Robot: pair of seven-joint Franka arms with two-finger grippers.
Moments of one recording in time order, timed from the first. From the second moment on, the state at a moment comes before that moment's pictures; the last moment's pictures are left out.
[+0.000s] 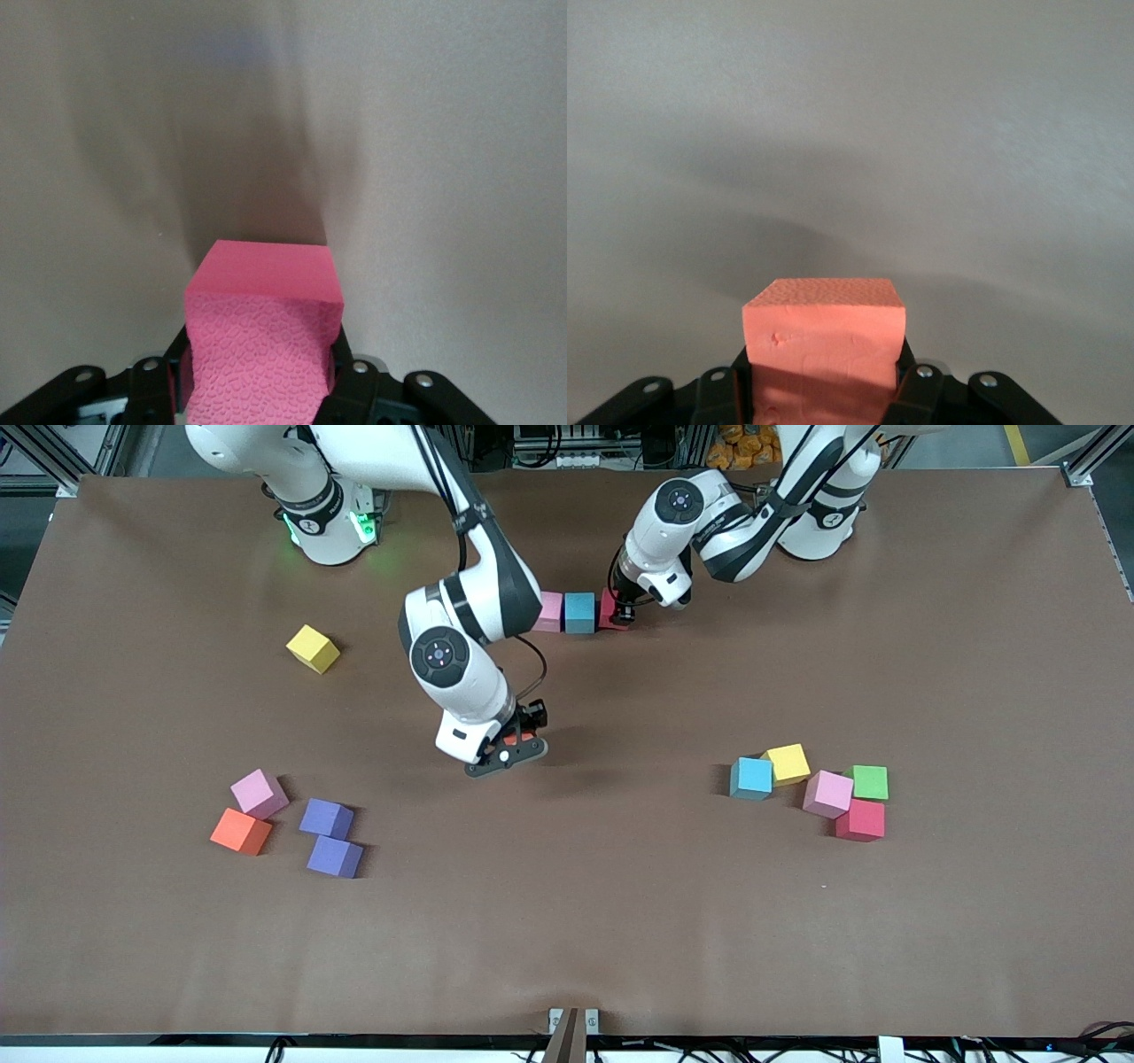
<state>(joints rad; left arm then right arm) -0.19 0.31 -0.82 -2.54 0.00 2.85 -2.51 1.15 0.58 -0.62 -1.67 0.58 2.09 0.02</state>
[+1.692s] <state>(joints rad) -0.27 0.31 -0.75 -2.51 0.00 2.85 -2.53 1.19 0.45 -0.73 -1.69 0.57 1.88 0.15</state>
